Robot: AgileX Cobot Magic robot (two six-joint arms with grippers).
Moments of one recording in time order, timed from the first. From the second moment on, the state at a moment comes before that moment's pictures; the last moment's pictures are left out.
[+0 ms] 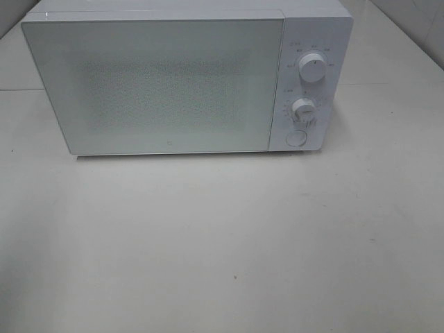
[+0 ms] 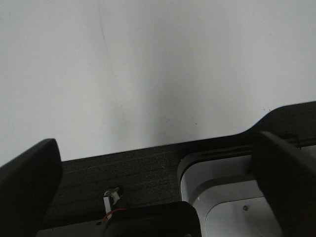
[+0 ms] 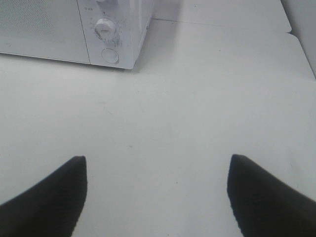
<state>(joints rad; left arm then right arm) -0.23 0.68 -0.52 0.02 1.08 -0.09 0.28 0.00 -0.50 -0.17 1.00 0.11</state>
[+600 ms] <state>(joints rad) -0.01 0.27 -0.52 0.00 1.08 -0.09 0.28 0.00 -0.50 -0.17 1.00 0.11</state>
